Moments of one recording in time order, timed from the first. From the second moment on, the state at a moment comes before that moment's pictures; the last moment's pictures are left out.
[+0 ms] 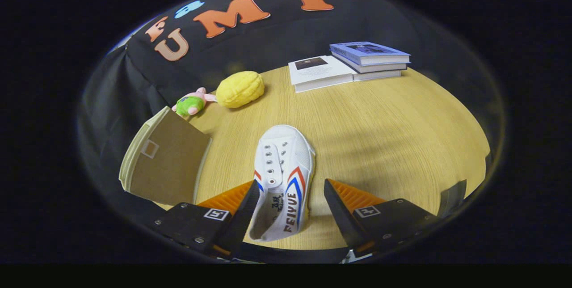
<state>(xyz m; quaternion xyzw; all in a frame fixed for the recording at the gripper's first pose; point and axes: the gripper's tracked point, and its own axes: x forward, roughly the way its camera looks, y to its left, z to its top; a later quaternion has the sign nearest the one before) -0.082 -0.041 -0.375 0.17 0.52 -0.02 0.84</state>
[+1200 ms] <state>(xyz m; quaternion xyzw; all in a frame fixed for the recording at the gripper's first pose) -0.082 0.022 -0.379 0.26 0.52 -0.01 0.81</state>
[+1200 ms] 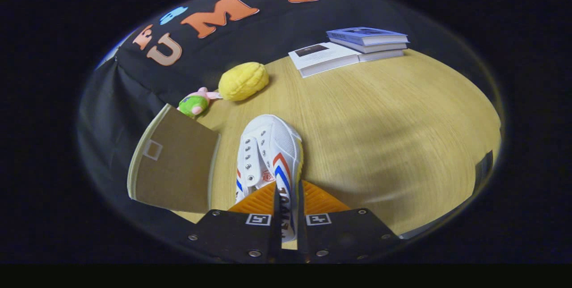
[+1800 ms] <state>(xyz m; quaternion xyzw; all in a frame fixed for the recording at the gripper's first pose) 0.002 0.101 -0.265 0.28 0.42 0.05 0.86</state>
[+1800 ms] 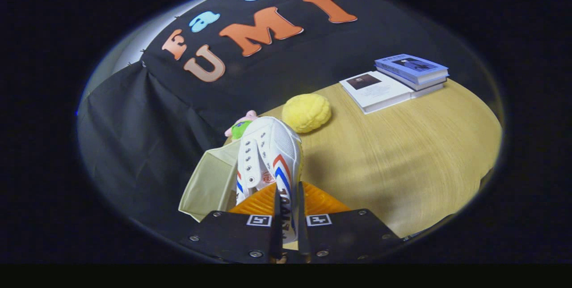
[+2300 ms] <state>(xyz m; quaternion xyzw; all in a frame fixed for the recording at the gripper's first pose) 0.025 0.204 -0.250 0.30 0.42 0.12 0.85</state>
